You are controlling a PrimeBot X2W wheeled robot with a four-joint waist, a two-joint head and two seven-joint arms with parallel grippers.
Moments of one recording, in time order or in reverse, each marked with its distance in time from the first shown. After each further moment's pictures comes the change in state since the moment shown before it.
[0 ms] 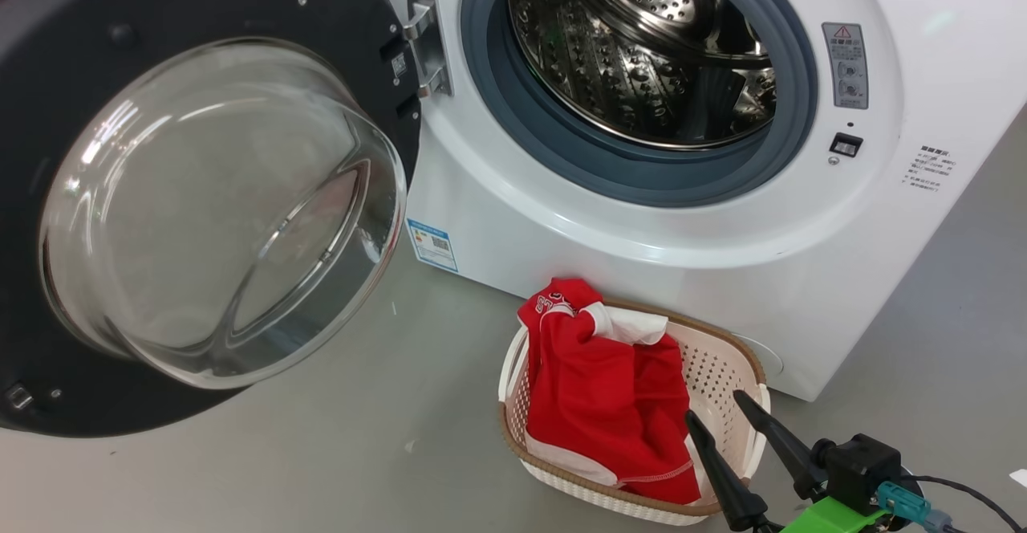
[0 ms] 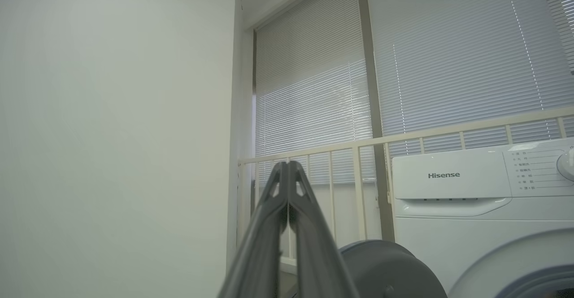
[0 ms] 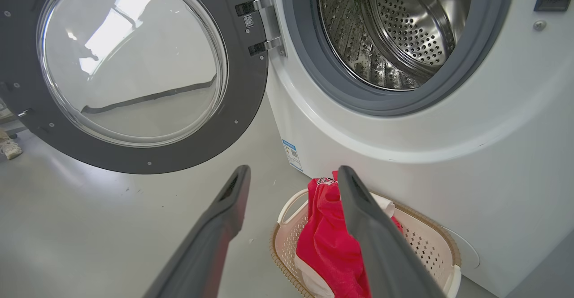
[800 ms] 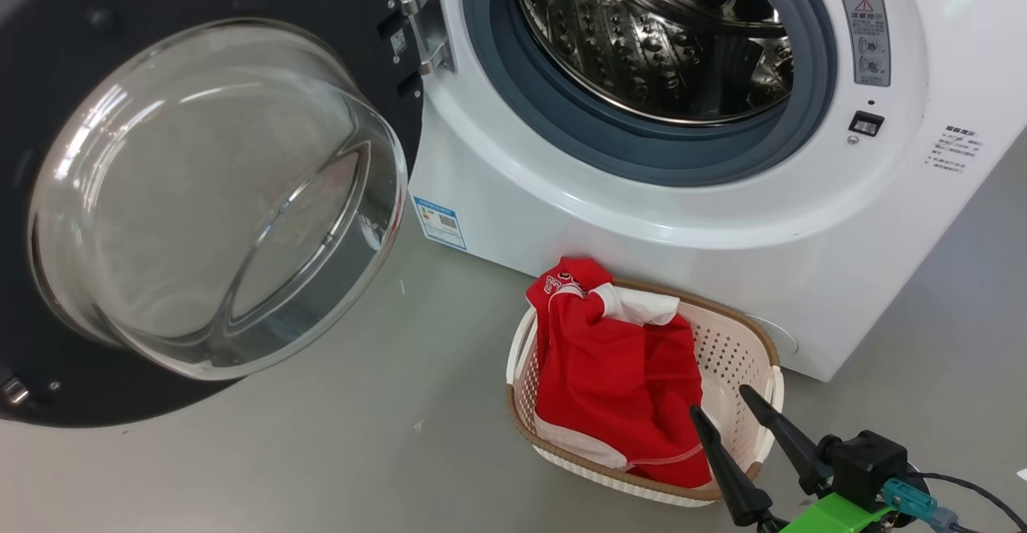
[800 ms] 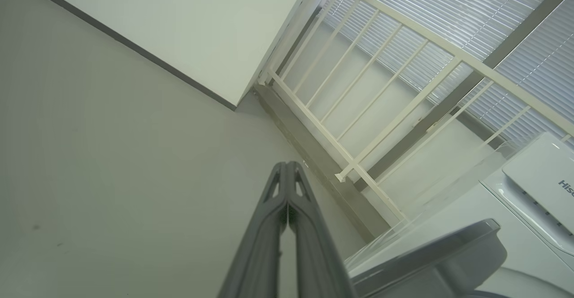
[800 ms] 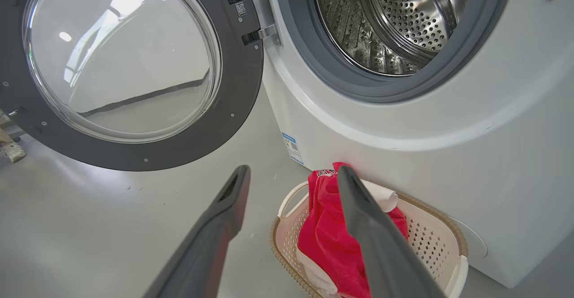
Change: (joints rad) left arm -0.435 0.279 -0.030 0.854 -0.538 -0.001 0.511; right arm 0.000 0.002 -0.017 -0.005 -0.007 0.000 0.000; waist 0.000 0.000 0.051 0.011
